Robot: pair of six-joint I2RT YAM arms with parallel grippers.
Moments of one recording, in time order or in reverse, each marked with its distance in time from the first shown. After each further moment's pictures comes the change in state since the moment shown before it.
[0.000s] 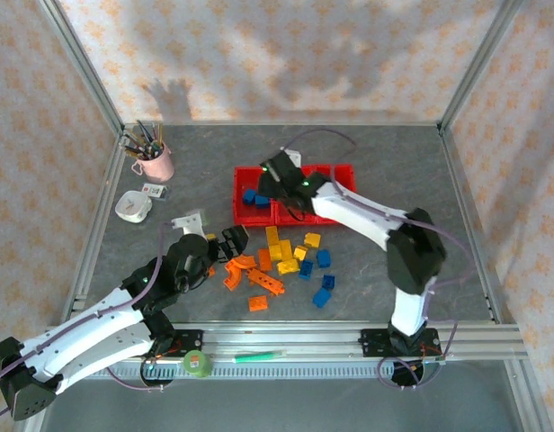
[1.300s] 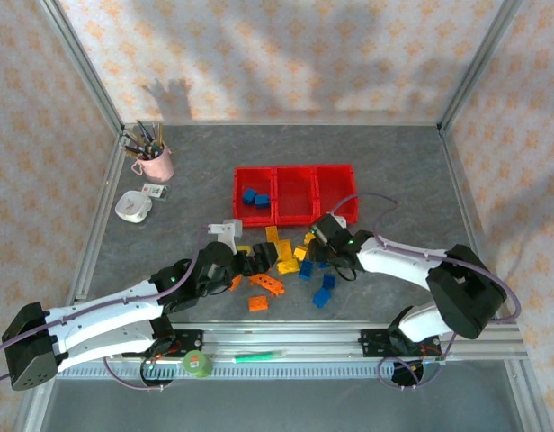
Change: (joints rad) left arm -0.160 0.190 -0.051 0.267 0.126 -0.038; right arm -0.044 -0.355 -0.764 0.122 -0.109 0.032
